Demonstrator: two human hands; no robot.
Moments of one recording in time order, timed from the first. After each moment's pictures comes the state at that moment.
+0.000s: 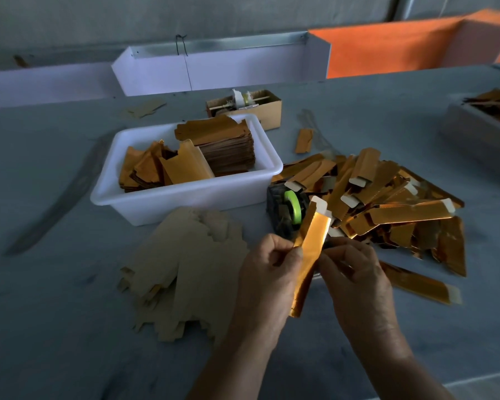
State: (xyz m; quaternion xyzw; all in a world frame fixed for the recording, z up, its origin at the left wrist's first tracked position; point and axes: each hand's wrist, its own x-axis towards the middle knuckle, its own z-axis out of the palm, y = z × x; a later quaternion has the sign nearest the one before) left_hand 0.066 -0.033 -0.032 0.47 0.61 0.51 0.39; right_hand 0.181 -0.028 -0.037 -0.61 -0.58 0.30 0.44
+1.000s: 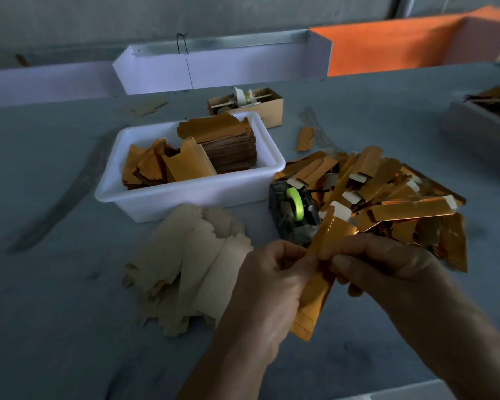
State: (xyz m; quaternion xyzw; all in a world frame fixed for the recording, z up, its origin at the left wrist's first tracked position) left_hand 0.059 -0.058 0.011 0.43 0.58 0.45 0.52; right_hand 0.208 -0.046 0.026 -0.45 -0.65 0.46 0.39
